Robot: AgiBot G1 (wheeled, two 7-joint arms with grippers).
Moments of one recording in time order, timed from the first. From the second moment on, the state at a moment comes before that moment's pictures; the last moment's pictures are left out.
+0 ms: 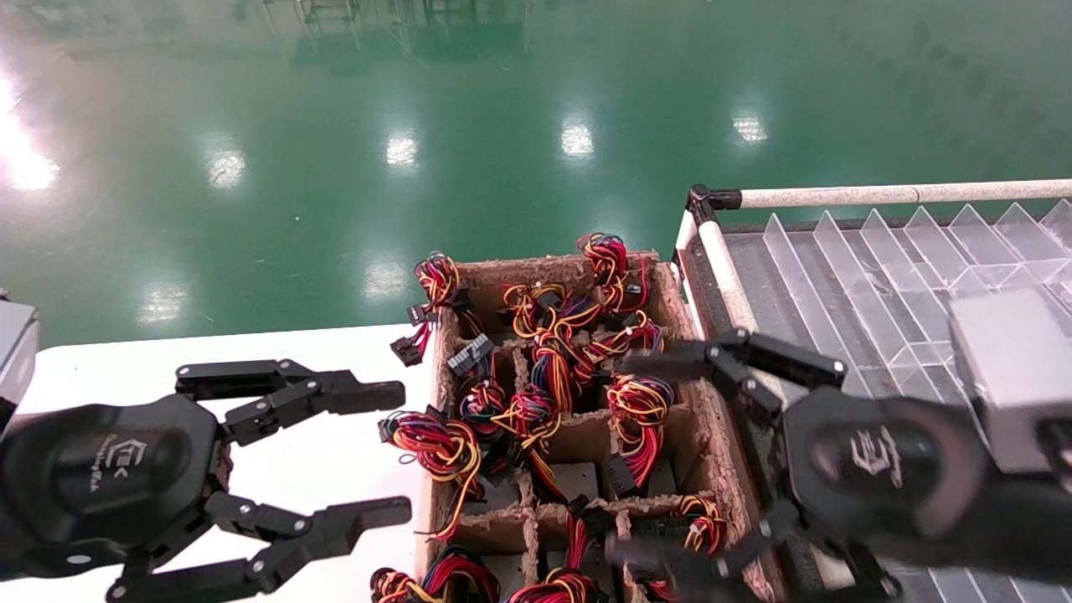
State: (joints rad) left arm -1.11 0.57 0.41 -1.26 0.65 1.44 -0.12; right arm 1.09 -0.62 -0.29 1.27 -0.81 -1.43 0.17
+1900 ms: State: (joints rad) left arm -1.11 0.57 0.41 -1.26 0.64 1.44 -0.12; right arm 1.17 -0.71 -0.46 1.24 -1.28 -1.15 0.26
